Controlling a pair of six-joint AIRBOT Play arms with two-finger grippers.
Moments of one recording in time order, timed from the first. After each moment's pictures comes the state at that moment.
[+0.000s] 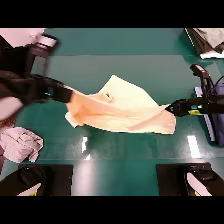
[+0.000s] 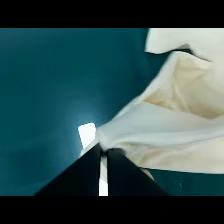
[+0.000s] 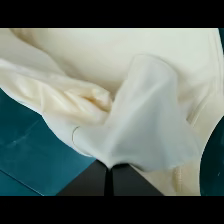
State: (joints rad) left arm -0.62 -0.89 1.24 1.91 -1.24 -1.91; right arm 0.02 -0.80 0.93 -1.09 1.30 1.36
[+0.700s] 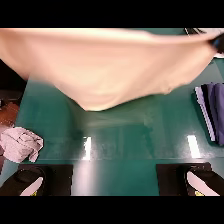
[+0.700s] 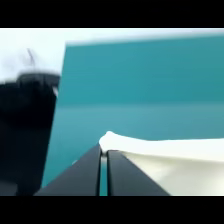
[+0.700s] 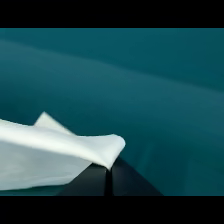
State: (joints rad) left arm -0.24 -0.82 1.67 1.92 -1.08 -1.73; right arm -0.06 -1.01 1.73 -1.24 1.24 1.39
